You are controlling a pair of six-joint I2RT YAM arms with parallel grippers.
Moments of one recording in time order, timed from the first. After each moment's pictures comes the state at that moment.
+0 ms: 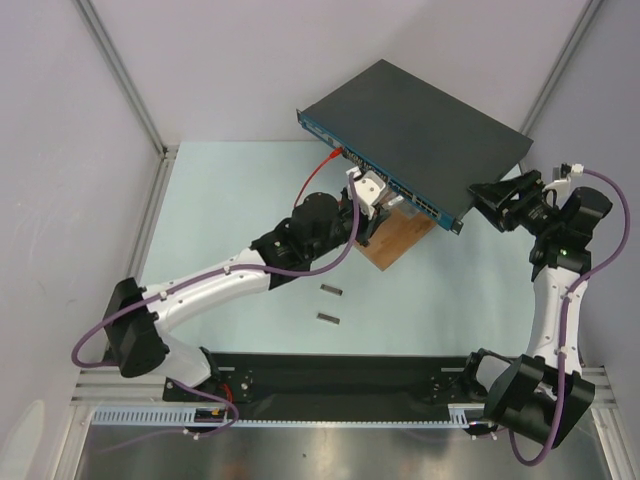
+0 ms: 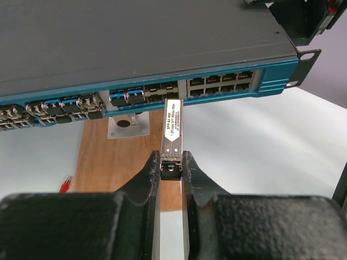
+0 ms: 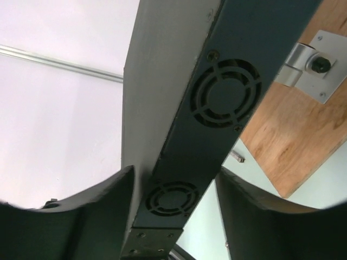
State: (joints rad) left arm -0.99 1.46 1.23 0.12 -0.08 0.02; right arm -0.44 1.06 0.92 -0.09 -0.98 0.94
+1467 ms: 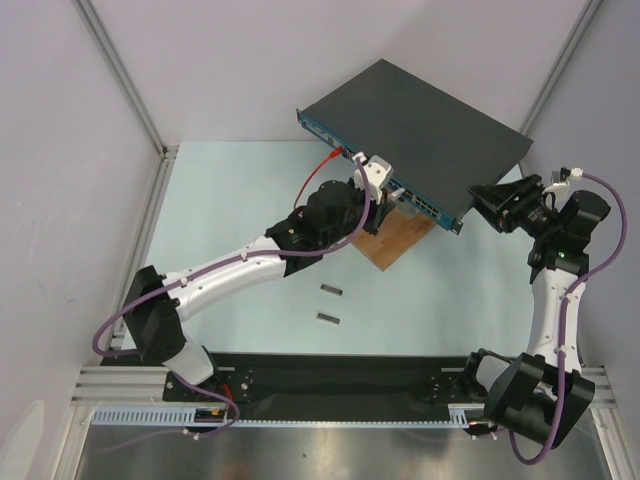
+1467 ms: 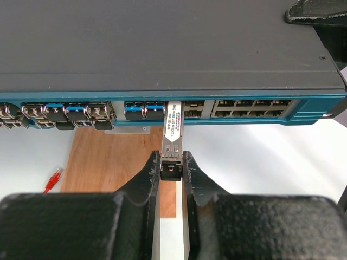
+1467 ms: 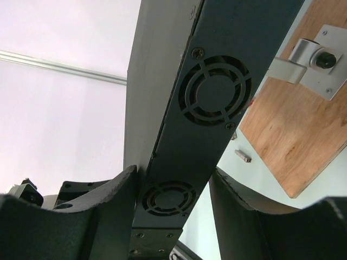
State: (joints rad) left arm -0.96 1.58 1.35 0.08 -0.12 -0.09; right arm -0.44 1.06 0.88 -0.03 -0.98 1.00
